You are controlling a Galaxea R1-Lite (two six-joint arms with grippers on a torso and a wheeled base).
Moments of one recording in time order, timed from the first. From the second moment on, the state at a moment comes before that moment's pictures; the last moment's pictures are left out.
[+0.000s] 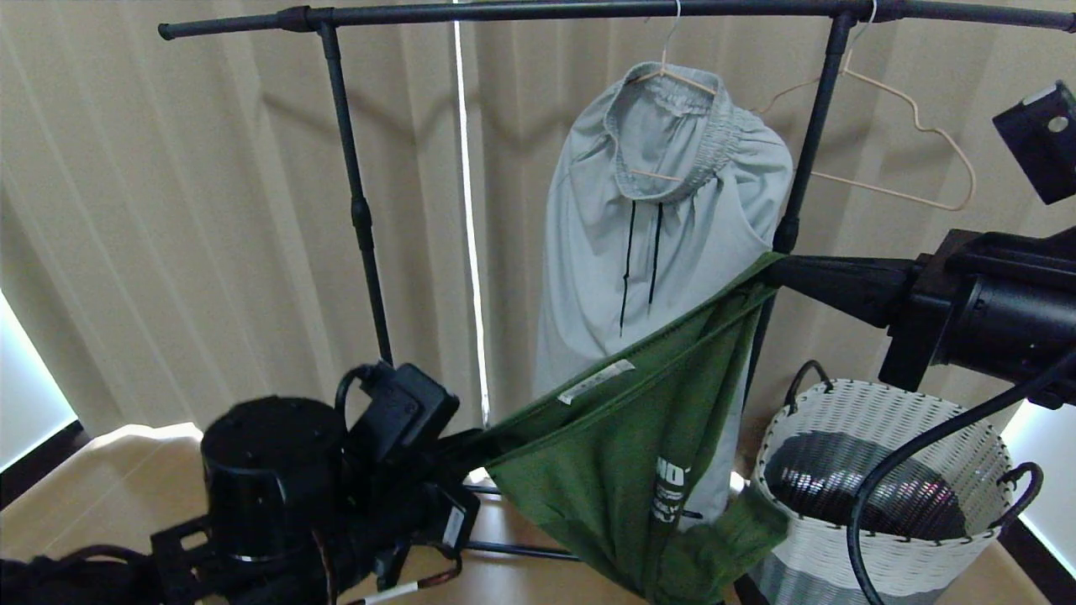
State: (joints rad) left arm -0.73 1.67 -0.44 -0.93 0.15 0.15; right arm 0.53 1.31 -0.86 -0.33 0.15 0.00
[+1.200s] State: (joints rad) left arm -0.59 1.43 -1.17 -0.16 -0.02 -0.03; right arm 0.39 1.36 -0.86 -0.58 0.15 0.02
